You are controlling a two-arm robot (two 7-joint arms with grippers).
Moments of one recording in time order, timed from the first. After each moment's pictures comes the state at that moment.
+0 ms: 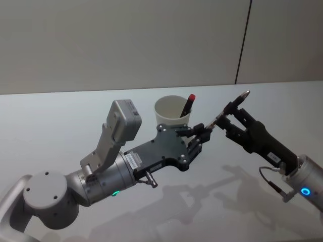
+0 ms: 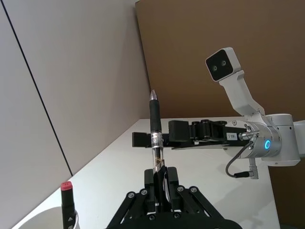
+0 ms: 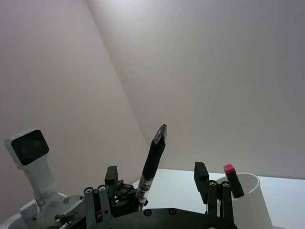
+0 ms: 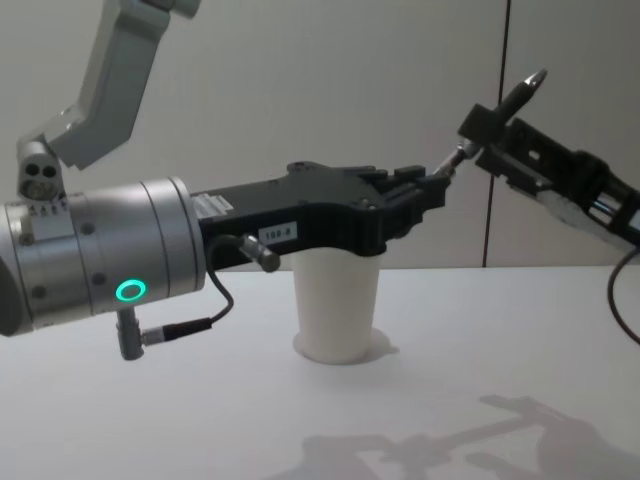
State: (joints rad) left arm -0.34 0.29 0.34 -1.53 -0.28 -0.06 -0.75; right arm 0.35 0.27 -0.26 -1.23 0.91 -0.09 1.01
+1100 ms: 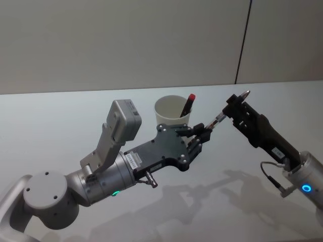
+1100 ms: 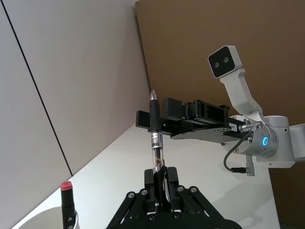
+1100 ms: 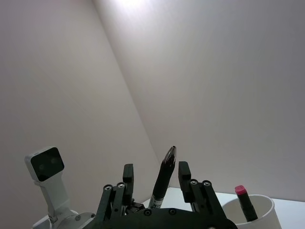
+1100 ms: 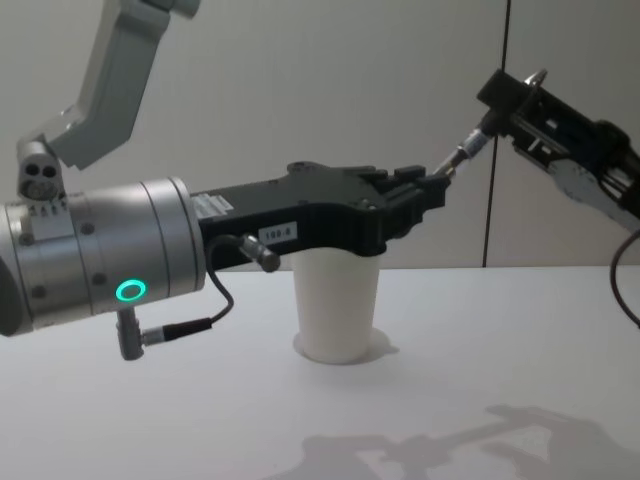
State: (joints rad) left arm -0.34 0.29 0.34 -1.53 -0.28 -0.06 -0.75; right arm 0.38 0.25 -0.27 -1.19 0.99 -0.13 1.09
